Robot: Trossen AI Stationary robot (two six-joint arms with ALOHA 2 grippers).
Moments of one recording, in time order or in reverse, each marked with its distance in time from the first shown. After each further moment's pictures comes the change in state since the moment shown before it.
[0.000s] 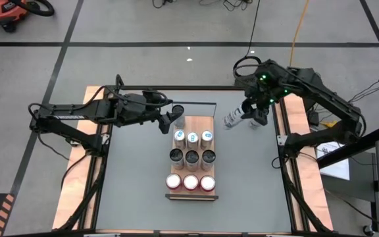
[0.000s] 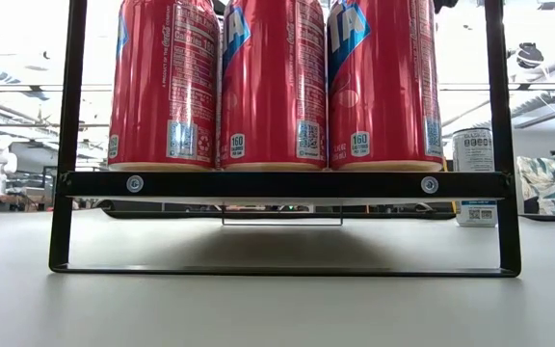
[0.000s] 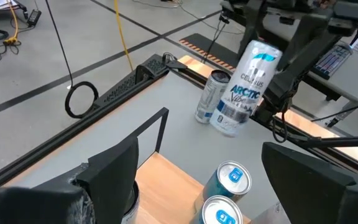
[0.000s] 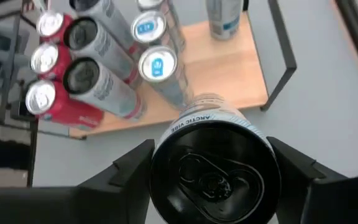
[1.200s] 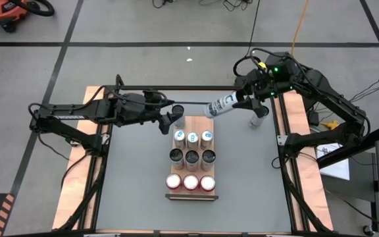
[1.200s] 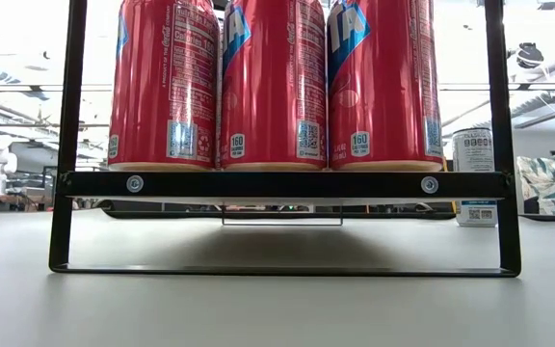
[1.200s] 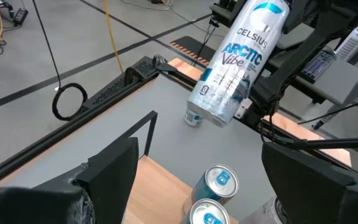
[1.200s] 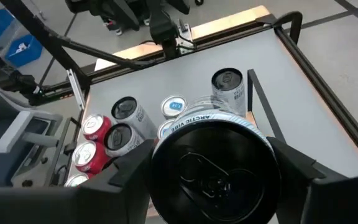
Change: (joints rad) left arm 0.000 0.000 0.000 0.029 0.034 -0.006; right arm -0.001 -0.058 0.000 0.359 -0.103 0.210
